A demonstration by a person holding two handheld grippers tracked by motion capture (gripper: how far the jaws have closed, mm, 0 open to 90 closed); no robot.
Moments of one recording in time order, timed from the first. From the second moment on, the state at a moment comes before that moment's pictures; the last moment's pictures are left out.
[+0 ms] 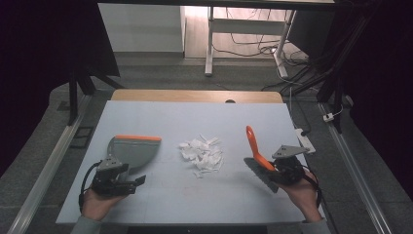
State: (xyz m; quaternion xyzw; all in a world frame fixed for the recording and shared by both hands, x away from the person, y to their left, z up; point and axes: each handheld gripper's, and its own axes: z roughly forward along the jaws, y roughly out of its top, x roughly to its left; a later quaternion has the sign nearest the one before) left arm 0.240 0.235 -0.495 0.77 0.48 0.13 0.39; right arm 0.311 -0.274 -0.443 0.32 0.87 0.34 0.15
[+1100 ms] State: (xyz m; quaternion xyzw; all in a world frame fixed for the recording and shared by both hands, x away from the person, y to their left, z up) left arm 0.269 0.227 -0.457 0.78 0.56 0.11 0.27; right arm 0.315 -0.277 -0.437 0.32 0.87 0.35 0.15
